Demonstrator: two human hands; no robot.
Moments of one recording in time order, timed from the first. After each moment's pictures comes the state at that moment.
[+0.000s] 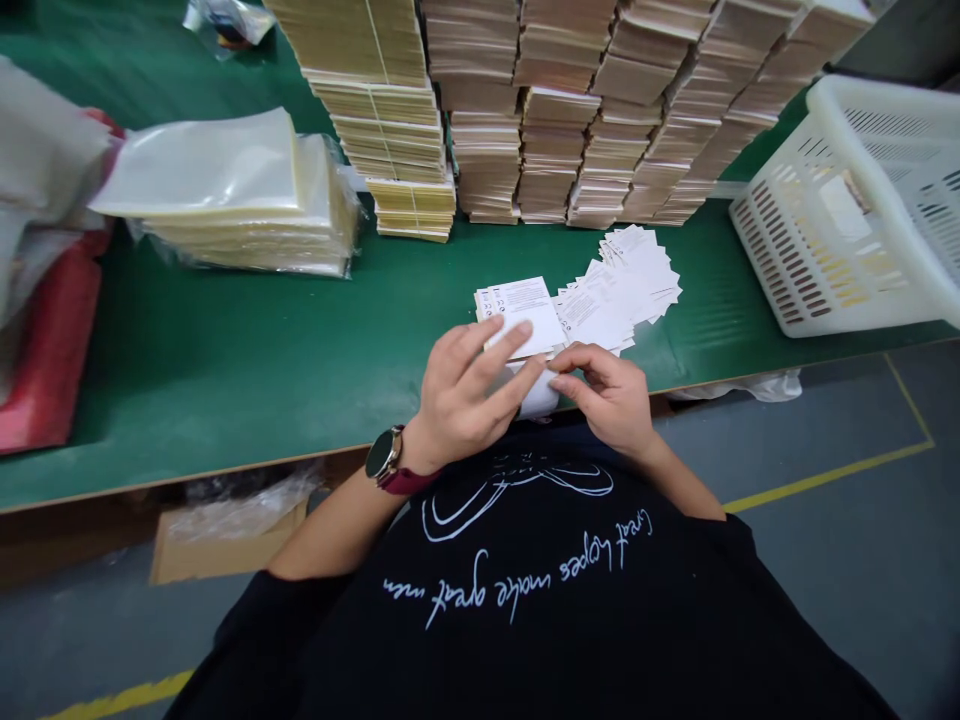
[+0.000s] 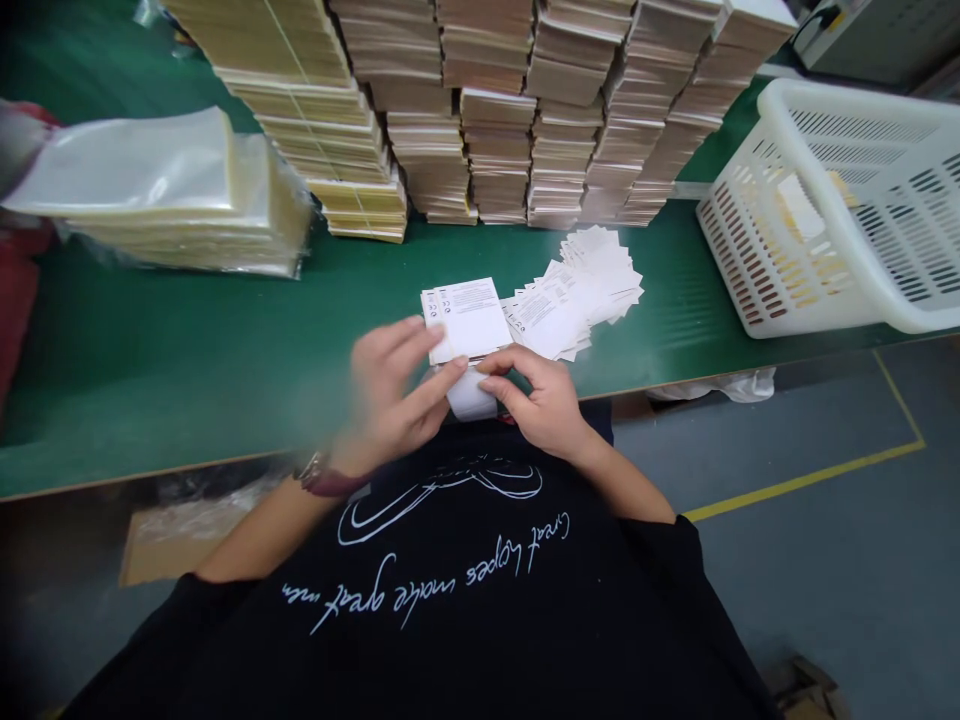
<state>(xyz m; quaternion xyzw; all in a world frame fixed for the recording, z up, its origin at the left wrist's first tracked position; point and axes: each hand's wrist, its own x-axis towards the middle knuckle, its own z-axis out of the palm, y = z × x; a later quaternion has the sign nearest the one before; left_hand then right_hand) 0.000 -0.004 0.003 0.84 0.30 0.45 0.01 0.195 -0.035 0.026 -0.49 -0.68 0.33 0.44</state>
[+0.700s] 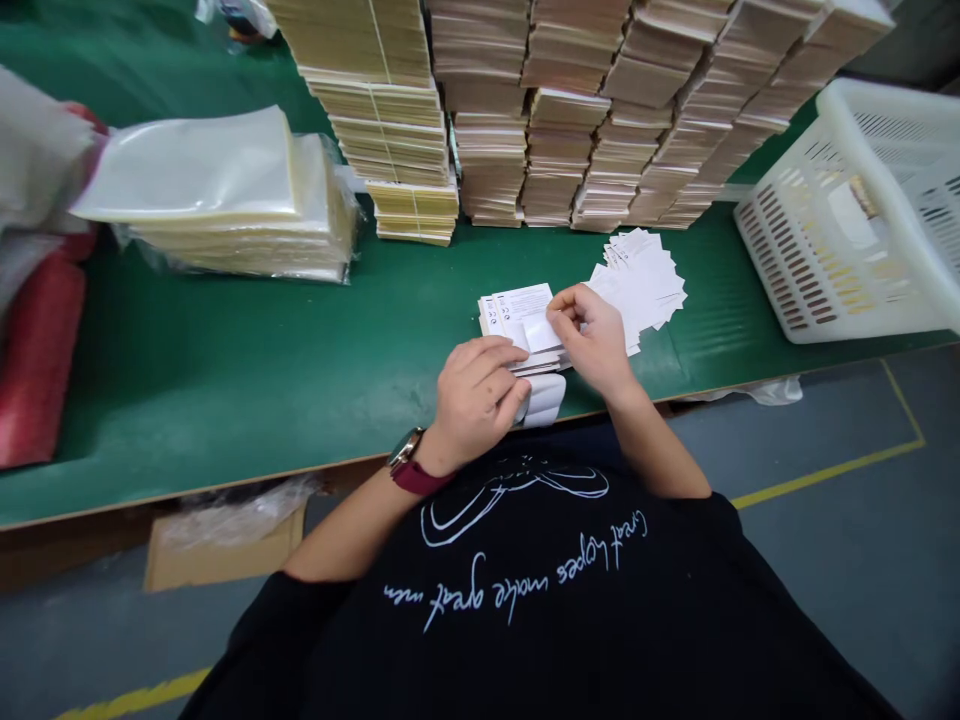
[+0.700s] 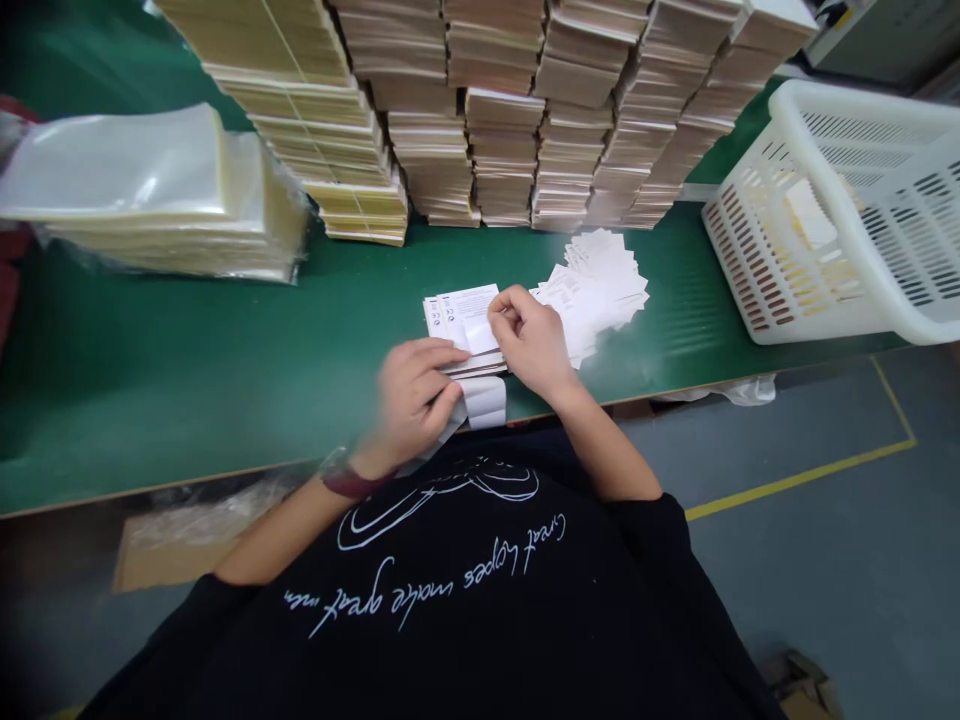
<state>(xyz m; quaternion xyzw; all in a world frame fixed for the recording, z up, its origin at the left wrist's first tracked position) 0.007 0.004 -0.011 0.81 0.35 0.46 0.12 0.189 0.041 0.010 -0.58 -0.63 0.30 0.42</state>
